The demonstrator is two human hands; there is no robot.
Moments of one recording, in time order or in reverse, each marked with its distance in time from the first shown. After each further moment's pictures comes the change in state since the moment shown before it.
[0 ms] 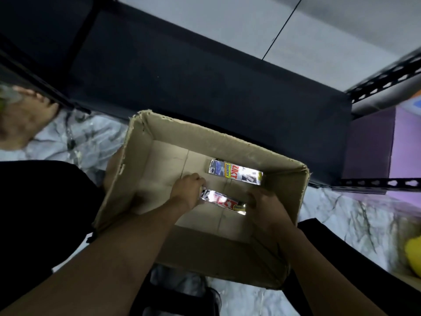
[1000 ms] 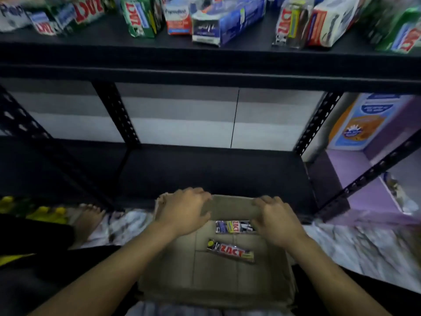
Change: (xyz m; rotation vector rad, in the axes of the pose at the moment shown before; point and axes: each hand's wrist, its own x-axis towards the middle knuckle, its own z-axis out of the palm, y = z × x) left_hand -0.166 0.117 -0.252 0.362 0.343 0.330; right_hand -0.136 -0.086 -0.147 -0.171 0.424 -0.083
